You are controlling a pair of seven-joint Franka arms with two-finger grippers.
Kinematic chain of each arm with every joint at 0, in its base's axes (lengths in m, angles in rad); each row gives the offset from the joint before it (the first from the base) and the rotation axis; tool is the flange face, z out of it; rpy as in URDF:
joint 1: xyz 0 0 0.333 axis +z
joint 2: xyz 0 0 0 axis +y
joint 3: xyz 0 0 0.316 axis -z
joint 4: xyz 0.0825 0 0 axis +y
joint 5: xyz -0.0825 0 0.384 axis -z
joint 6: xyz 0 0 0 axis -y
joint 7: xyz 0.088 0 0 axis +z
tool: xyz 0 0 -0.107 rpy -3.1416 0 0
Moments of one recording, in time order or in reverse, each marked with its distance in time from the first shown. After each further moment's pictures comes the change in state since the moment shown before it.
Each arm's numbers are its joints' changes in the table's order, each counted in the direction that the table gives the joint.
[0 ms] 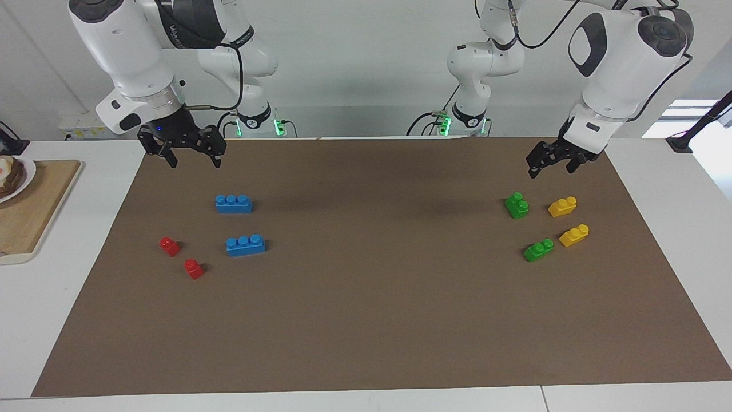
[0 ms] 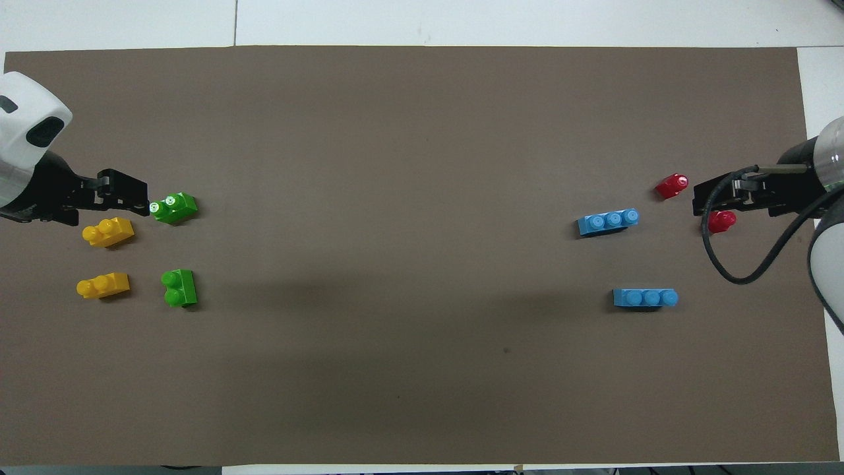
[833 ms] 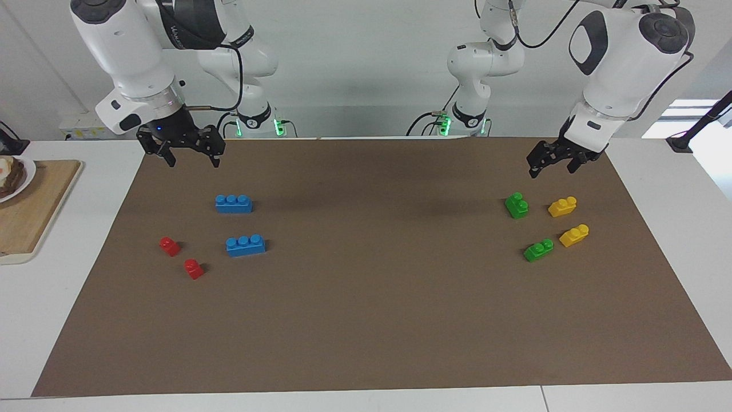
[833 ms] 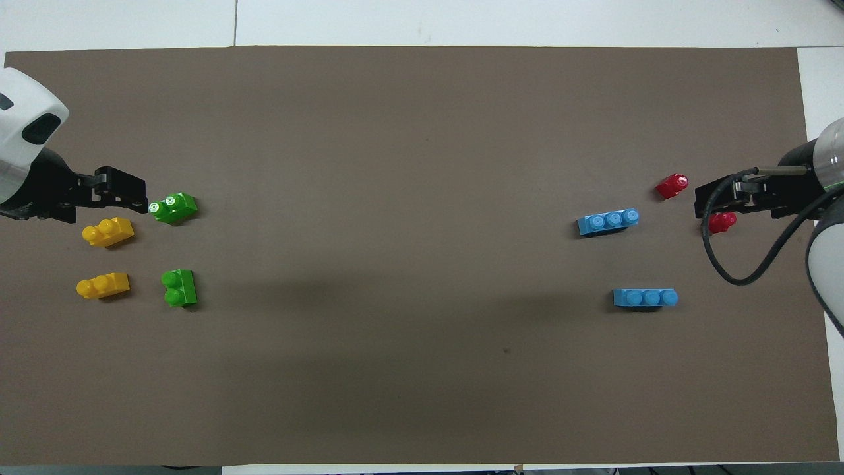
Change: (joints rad) left arm -0.001 0.000 -0.004 -0.010 0.000 0.001 -0.002; right arm 0.000 0.000 0.000 0.000 0.005 -0.010 0.000
